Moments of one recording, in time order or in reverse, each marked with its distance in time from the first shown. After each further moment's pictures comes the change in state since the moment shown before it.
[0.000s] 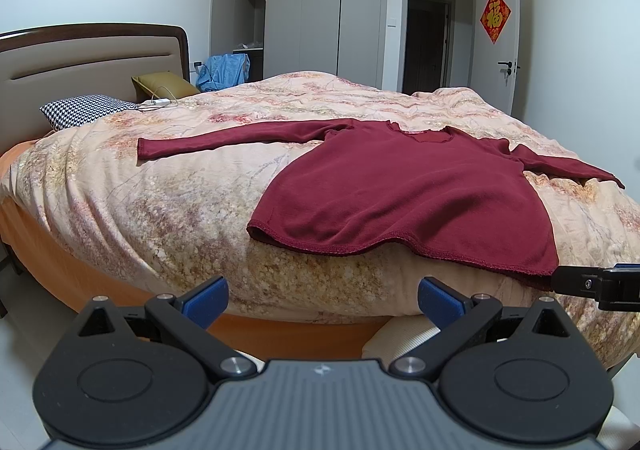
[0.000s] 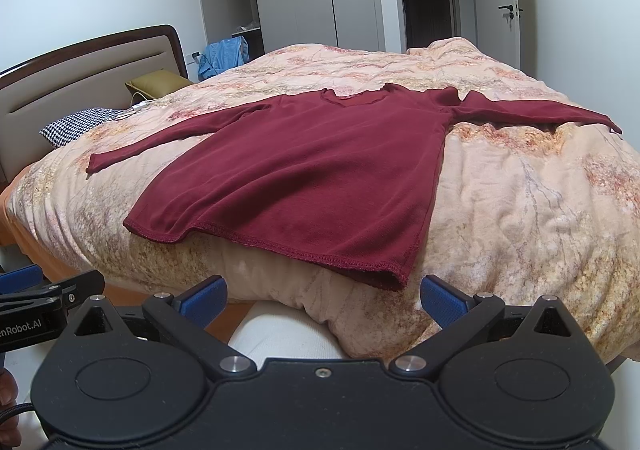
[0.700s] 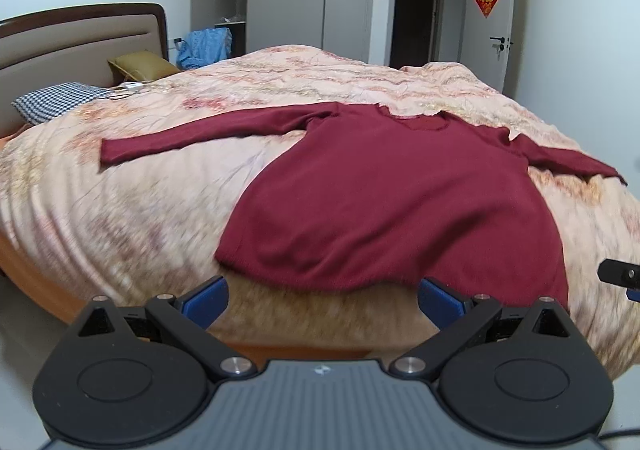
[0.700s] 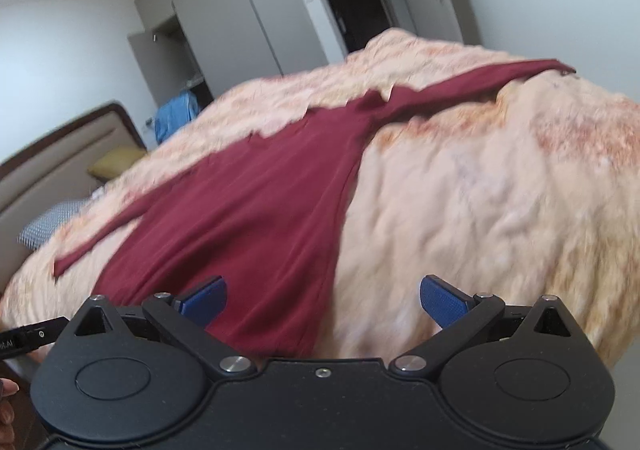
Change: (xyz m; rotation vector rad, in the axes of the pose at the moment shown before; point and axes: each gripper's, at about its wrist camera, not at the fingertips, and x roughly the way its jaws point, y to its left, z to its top) left arm 0.069 -0.009 0.054 0.022 0.107 -0.053; right arm 0.032 -0.105 0.025 0.309 -0.099 -0.008
